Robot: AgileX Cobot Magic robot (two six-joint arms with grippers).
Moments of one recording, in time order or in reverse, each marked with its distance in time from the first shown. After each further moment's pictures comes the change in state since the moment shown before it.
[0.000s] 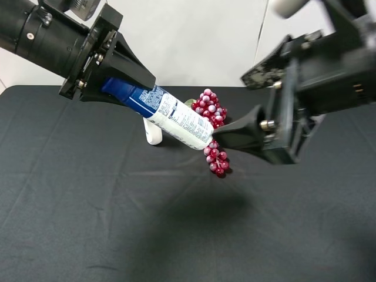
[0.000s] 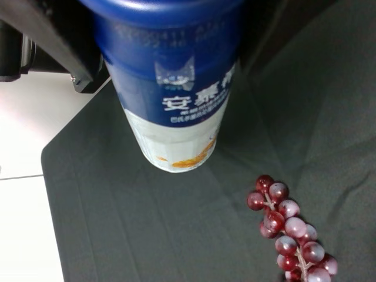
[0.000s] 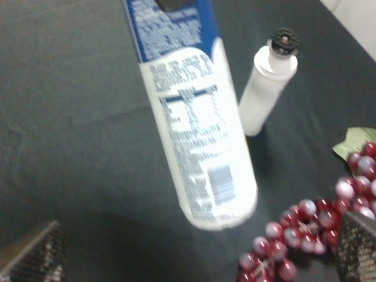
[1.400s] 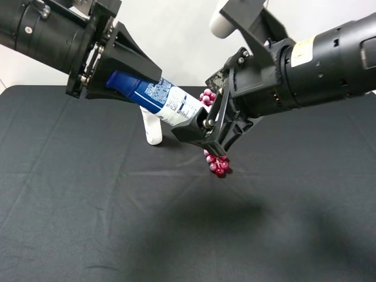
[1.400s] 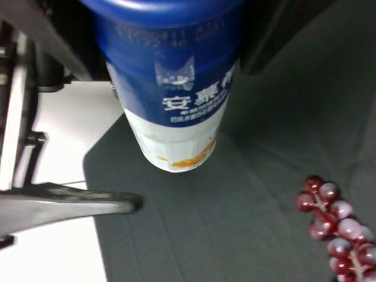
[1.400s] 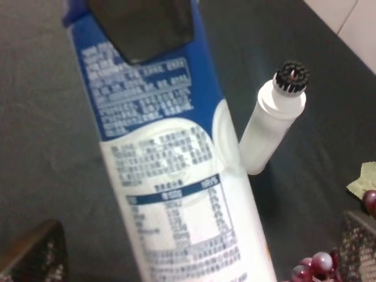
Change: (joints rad) left arm 0.000 0.000 0.001 -0.109 0.048 0.061; right arm 0.029 0.185 0.000 0.037 -0.226 -0.001
